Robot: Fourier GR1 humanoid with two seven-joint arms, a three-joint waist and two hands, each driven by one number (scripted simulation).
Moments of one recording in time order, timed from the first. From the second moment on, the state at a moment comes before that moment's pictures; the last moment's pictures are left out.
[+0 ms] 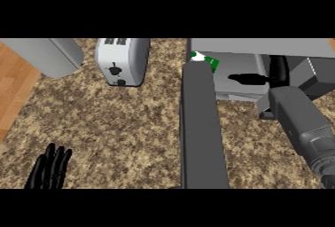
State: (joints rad) left arm 0.56 0.09 -0.36 -2.28 -0.14 0.12 -0.14; right arm -0.99 -0.31 -0.31 -0.13 0.21 -0.34 -0.78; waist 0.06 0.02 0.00
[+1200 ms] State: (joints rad) left arm 0.57 0.09 -0.43 -2.28 -0.17 0.15 -0.11; right arm -0.70 -0.19 -0.31 -0.19 0.14 -0.03 -0.90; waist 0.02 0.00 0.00
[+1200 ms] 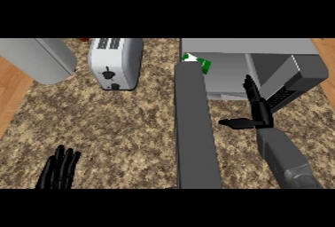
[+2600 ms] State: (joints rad) left arm 0.14 0.10 -0.50 -1.93 -0.14 -0.06 0.02; right arm -0.09 -0.20 -0.21 -0.65 0.01 0.26 -0.96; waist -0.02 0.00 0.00
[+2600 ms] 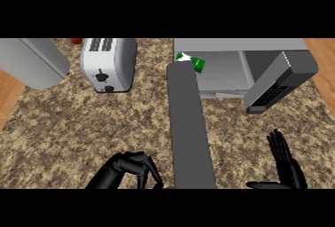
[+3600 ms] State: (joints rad) left arm -0.36 0.00 -0.83 -1.39 -0.06 0.15 0.06; right arm 0.18 -0.30 -0.10 -1.10 -0.16 0.39 -0.87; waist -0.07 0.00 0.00
